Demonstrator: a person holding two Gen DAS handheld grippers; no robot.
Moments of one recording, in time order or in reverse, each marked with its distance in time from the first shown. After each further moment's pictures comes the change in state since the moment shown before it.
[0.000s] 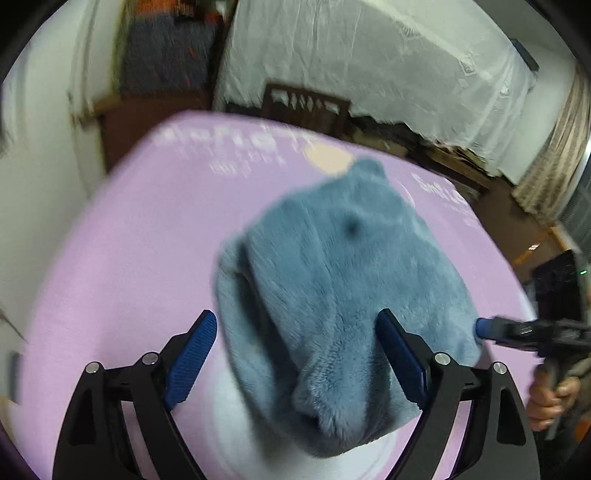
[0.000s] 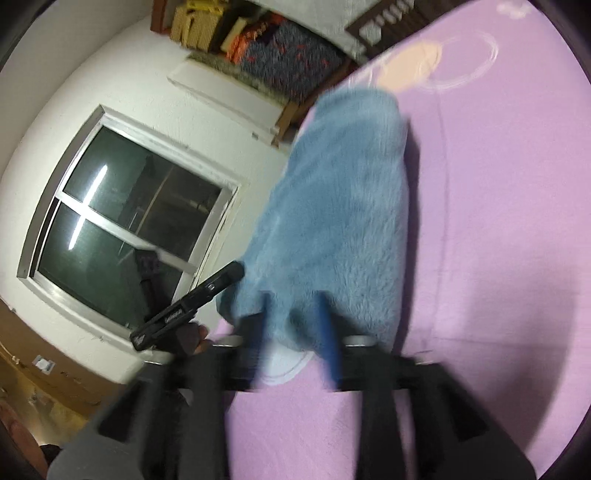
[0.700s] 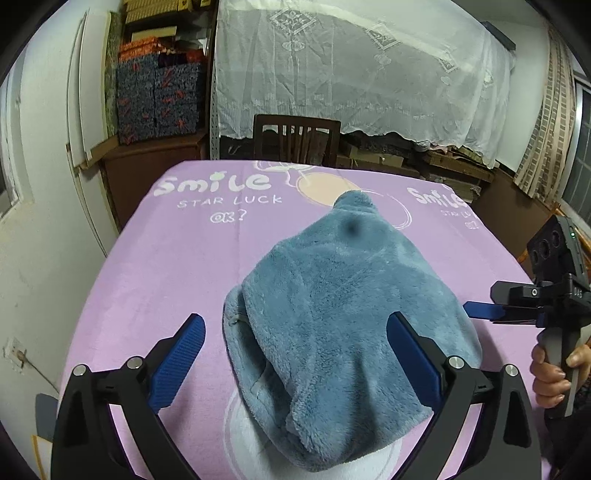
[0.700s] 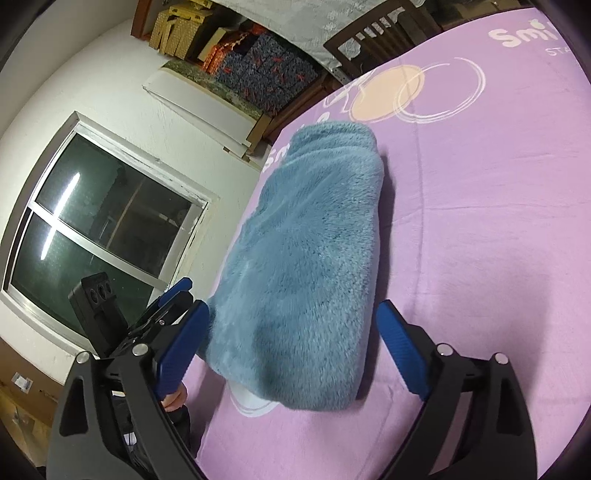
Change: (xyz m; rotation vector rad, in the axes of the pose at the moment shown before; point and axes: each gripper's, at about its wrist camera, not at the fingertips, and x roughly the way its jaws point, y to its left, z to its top) left arm -0.009 -0.020 0.019 0.096 -0.056 0.026; right arm 0.013 -0.002 0.039 0.009 -0.011 -0.124
